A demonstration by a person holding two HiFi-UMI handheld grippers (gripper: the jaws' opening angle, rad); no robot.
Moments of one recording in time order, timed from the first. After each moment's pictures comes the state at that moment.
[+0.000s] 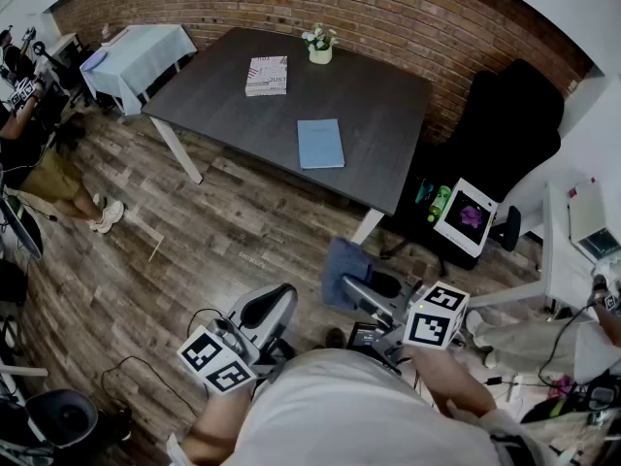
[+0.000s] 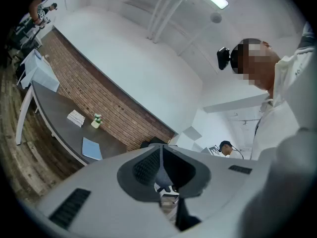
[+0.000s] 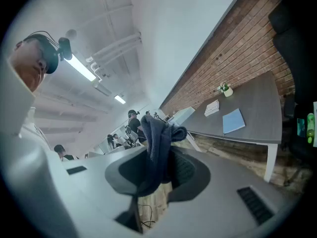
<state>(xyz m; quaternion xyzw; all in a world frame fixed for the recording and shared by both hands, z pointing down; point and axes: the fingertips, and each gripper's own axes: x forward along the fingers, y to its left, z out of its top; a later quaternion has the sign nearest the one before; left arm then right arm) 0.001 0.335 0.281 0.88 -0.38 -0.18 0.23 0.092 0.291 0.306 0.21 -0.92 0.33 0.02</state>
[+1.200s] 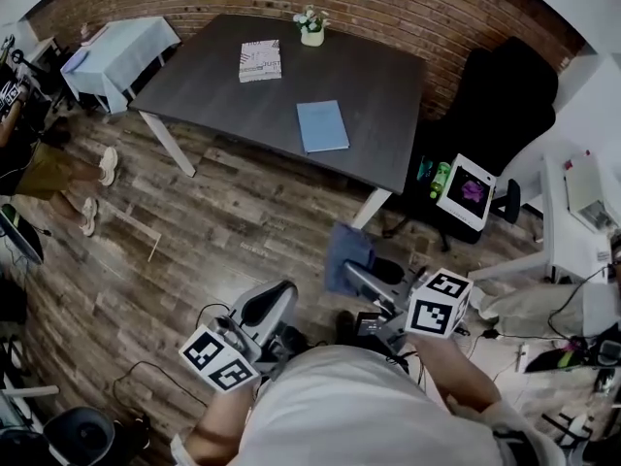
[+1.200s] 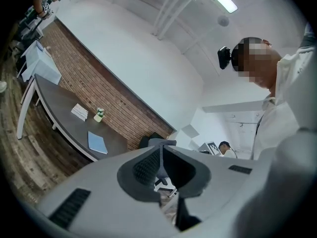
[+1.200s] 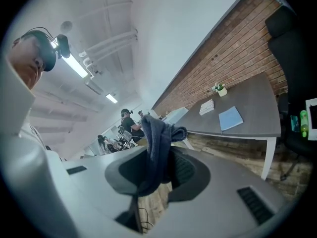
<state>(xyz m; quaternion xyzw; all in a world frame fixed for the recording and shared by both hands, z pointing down) -0.054 0.348 0.303 0.88 -0.35 -0.17 0.26 0.043 0.296 0.318 0.26 -0.91 0.34 0.03</state>
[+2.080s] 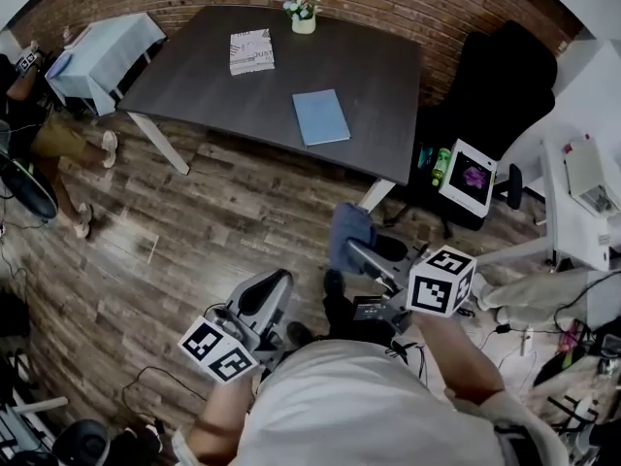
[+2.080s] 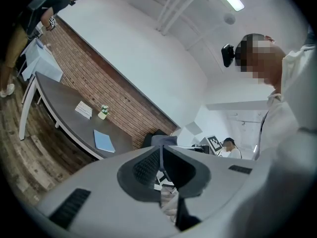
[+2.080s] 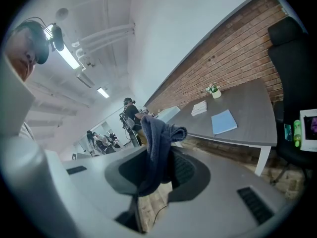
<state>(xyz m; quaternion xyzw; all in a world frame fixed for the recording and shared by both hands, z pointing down) -0.079 0.313 0.329 0.88 -0.35 -0.15 0.28 0.033 0.250 0.337 0.30 -0.89 0.32 0.06</state>
